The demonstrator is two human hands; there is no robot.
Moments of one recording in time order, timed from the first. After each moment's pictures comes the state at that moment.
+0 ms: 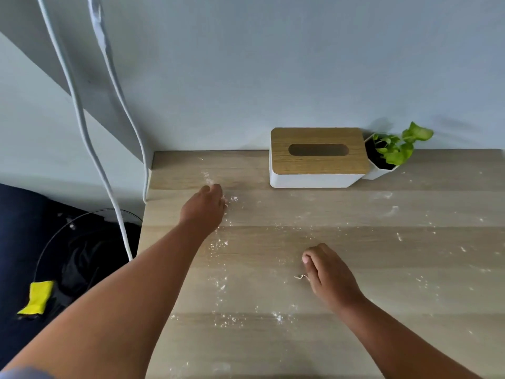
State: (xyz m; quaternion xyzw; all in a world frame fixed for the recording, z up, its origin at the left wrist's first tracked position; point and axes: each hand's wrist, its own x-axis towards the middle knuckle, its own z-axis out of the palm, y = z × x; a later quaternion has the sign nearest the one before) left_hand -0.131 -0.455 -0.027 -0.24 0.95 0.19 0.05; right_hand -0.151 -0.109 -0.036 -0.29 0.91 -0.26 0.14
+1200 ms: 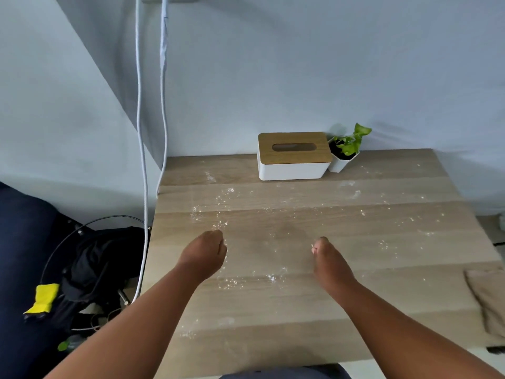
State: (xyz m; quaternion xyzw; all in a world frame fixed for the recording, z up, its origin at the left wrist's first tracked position) left_hand 0.024 -0.378 0.009 -0.18 0.95 0.25 0.08; right_hand -0.088 -0.072 -0.004 -0.13 0.96 -0.17 0.16
